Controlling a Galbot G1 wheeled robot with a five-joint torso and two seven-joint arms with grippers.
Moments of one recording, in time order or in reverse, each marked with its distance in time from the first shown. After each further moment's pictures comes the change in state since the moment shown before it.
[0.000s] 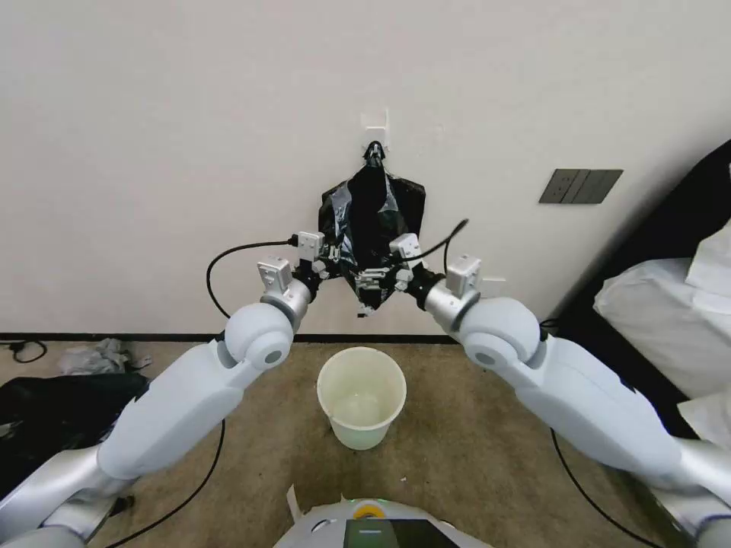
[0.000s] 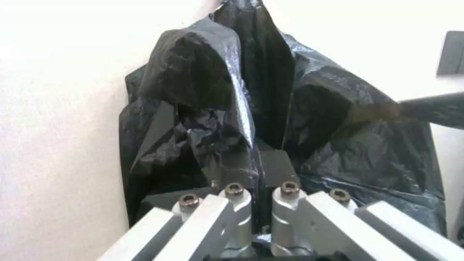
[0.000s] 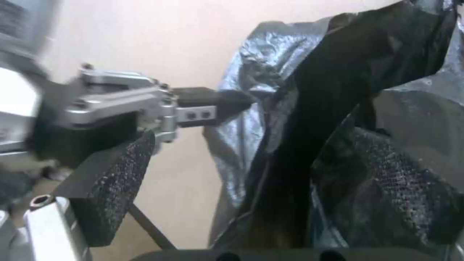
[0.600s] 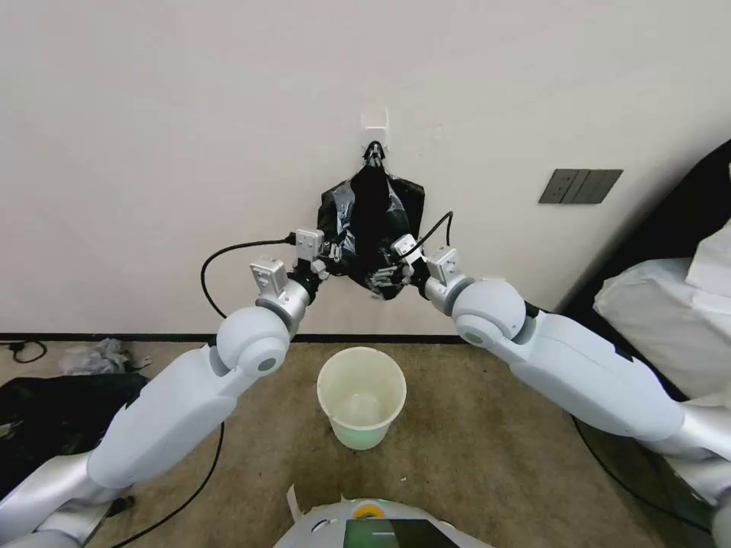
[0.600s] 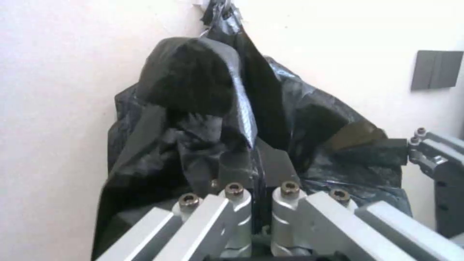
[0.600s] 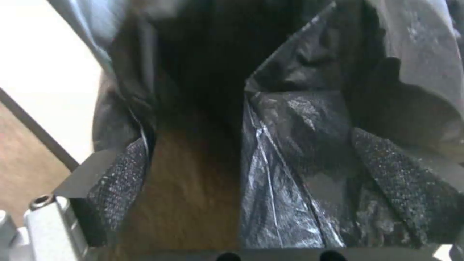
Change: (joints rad) left arm 0.014 0.010 -0.022 -0.056 -0.011 0.001 0.001; right arm 0.161 -0.069 -0.156 -0.094 -0.032 -0.166 0.107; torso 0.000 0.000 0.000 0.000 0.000
